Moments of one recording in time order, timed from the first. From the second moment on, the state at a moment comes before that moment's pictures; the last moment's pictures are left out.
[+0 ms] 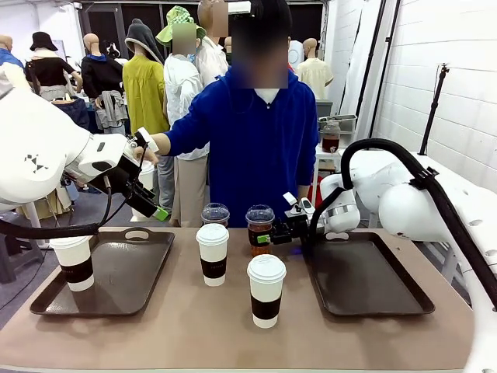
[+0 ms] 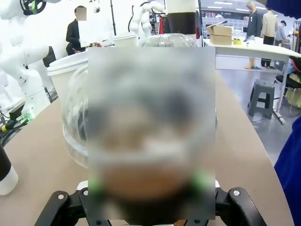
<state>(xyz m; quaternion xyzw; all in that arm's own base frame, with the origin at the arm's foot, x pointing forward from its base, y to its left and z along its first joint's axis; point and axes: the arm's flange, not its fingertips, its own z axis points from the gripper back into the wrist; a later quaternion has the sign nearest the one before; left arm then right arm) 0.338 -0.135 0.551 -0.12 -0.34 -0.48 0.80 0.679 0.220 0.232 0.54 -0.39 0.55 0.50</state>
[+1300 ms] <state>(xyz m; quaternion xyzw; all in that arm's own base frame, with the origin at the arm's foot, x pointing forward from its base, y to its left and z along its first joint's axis) 0.338 -0.135 0.551 -0.12 -0.34 -0.48 0.80 0.576 0.095 0.341 0.55 -0.37 0.54 0.51</state>
